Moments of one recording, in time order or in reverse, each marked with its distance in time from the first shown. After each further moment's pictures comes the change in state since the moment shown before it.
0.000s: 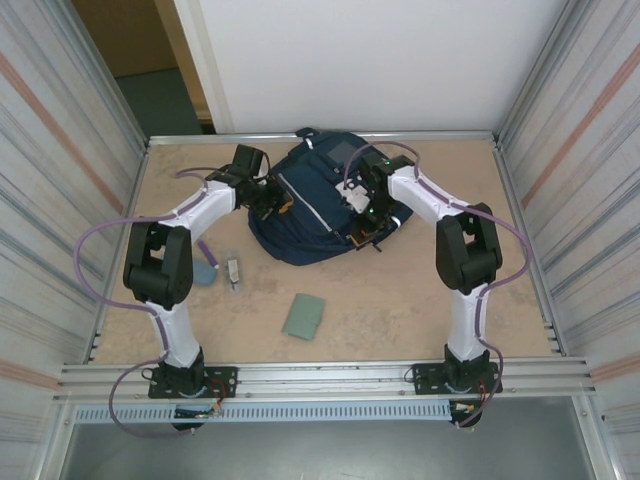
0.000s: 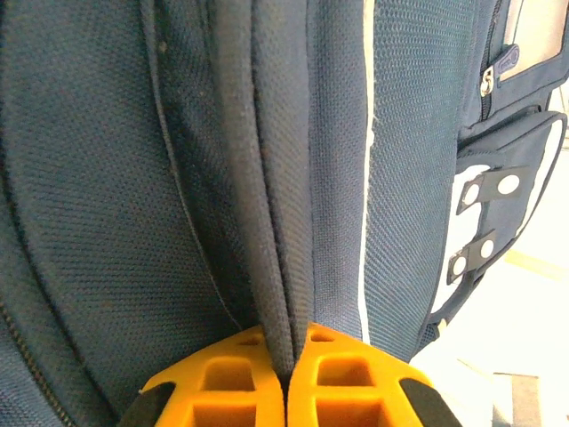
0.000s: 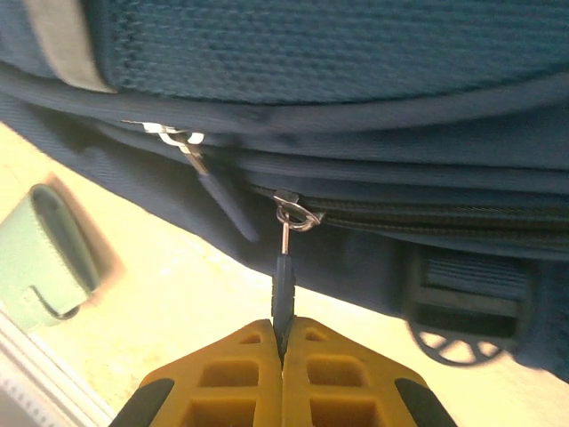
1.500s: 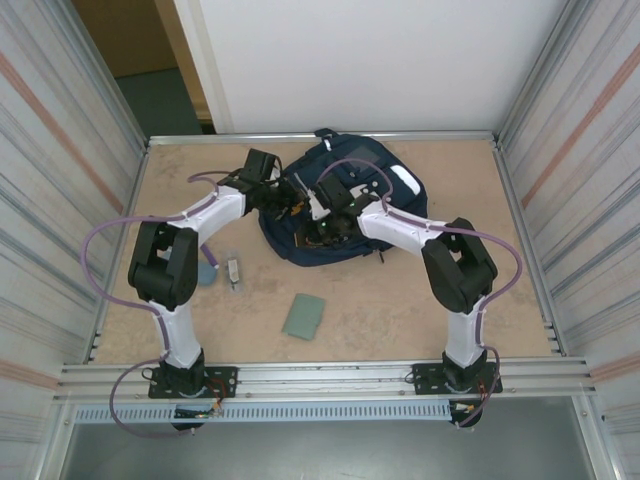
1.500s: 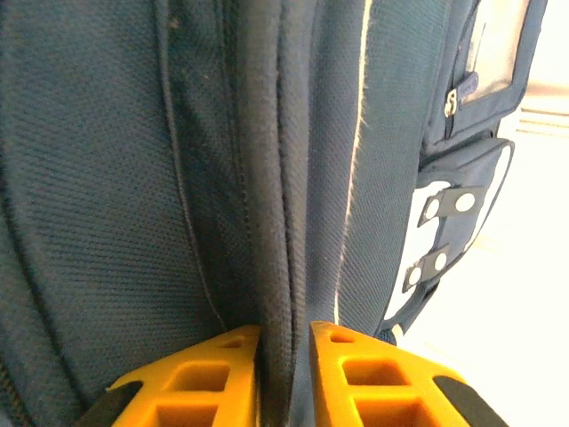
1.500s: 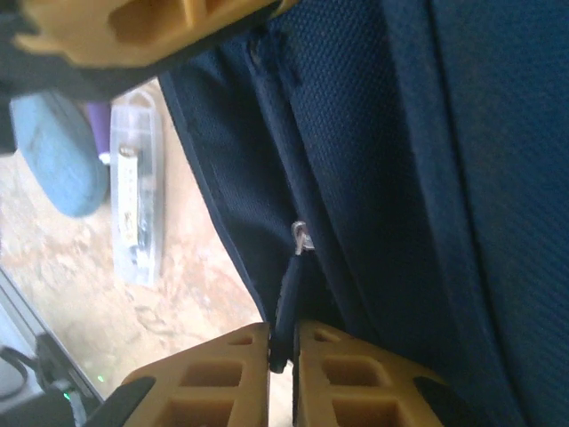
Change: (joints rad) left arm -0.065 0.010 -0.035 0.132 0.033 -0.092; right arm 0.272 -0.099 -0.264 0.747 -0.008 0.811
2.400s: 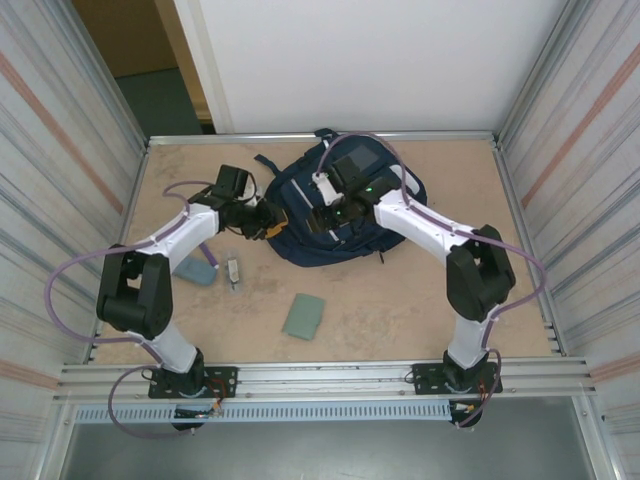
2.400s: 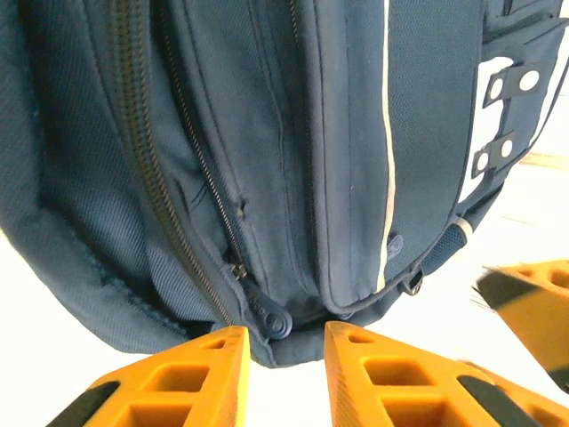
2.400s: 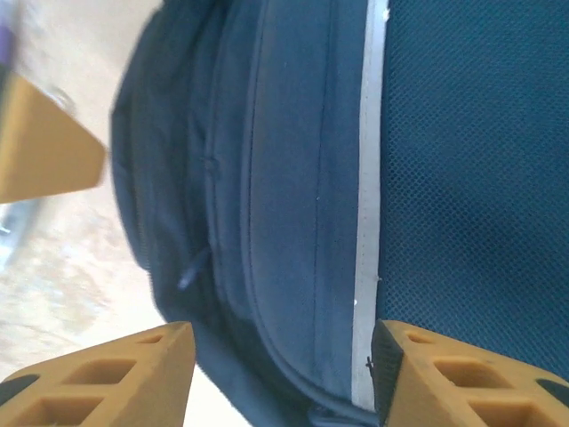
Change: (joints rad) left arm 0.090 -0.256 -0.246 -0.135 0.083 0.276; right arm -0.039 -0.084 0.093 -0.190 0.273 -0.518
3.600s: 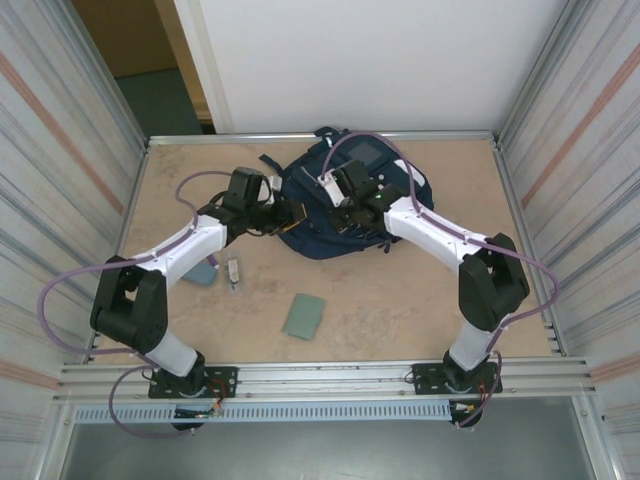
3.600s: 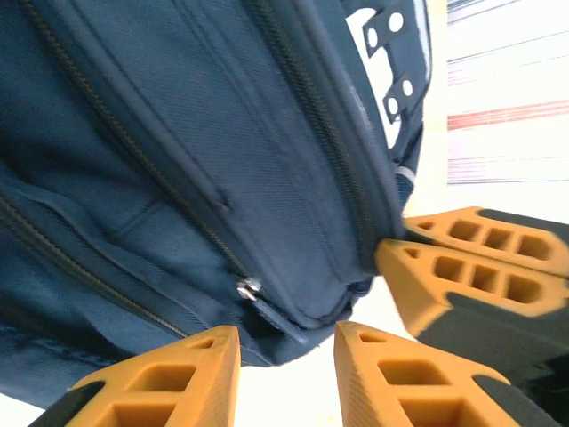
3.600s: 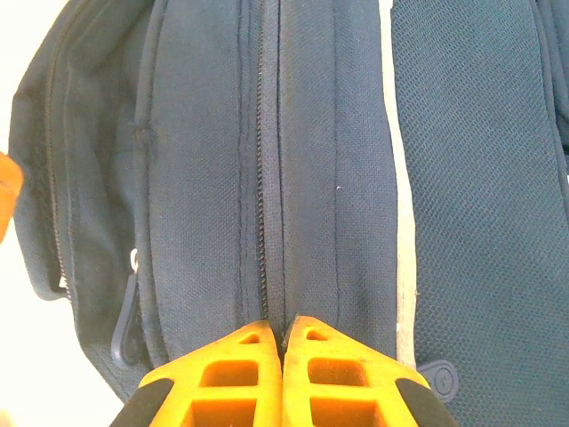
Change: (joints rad) left arm -0.142 -0.067 -0.055 0.231 -0.058 0.048; right arm -0.036 -0.119 -0.107 0.081 0.128 -0.137
